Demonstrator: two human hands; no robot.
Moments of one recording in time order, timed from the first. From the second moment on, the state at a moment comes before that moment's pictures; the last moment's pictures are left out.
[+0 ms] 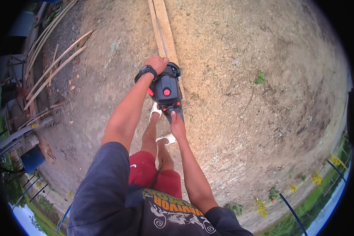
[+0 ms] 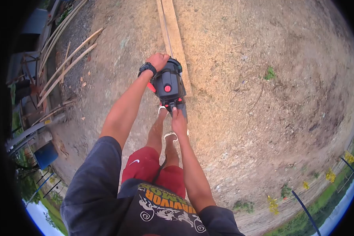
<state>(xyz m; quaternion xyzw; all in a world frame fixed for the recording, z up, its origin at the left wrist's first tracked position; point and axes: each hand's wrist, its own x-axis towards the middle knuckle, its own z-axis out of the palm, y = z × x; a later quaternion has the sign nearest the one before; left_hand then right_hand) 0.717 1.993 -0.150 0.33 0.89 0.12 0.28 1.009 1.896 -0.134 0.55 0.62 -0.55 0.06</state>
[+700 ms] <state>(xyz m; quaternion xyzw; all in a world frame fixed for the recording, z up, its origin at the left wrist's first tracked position) 0.811 1.946 -0.154 0.33 0.90 0.10 0.27 1.103 1.848 -0.153 0.54 0.63 -0.55 0.03</state>
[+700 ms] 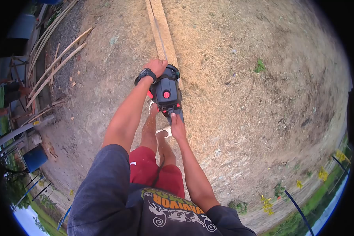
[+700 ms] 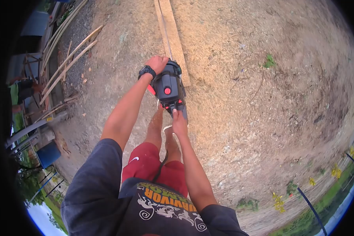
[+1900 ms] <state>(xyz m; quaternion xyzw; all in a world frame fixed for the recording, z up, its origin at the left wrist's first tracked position) 0.759 1.969 -0.166 0.31 0.90 0.12 0.28 1.053 1.879 -0.130 0.55 0.61 -0.56 0.09</state>
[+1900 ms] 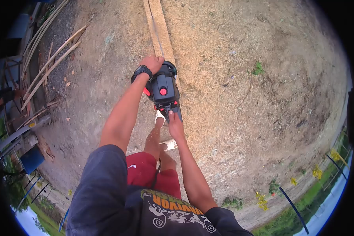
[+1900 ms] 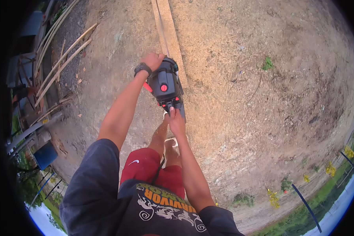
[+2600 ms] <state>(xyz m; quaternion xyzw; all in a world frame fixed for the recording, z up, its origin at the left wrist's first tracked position) 0.861 1.911 -0.150 0.32 0.89 0.09 0.32 1.155 1.816 -0.131 0.55 0.61 -0.57 0.06</state>
